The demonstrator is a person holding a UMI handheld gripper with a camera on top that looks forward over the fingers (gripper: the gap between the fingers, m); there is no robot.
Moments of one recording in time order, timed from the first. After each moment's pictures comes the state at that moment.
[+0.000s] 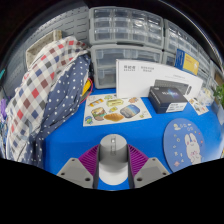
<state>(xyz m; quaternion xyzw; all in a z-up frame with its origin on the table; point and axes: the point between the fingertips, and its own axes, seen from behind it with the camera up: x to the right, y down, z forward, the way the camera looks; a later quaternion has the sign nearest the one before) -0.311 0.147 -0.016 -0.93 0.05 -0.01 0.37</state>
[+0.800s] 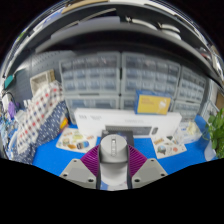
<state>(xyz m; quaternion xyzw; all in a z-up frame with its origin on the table) -0.096 0.155 0.156 -0.88 -0.03 0.01 0.48</state>
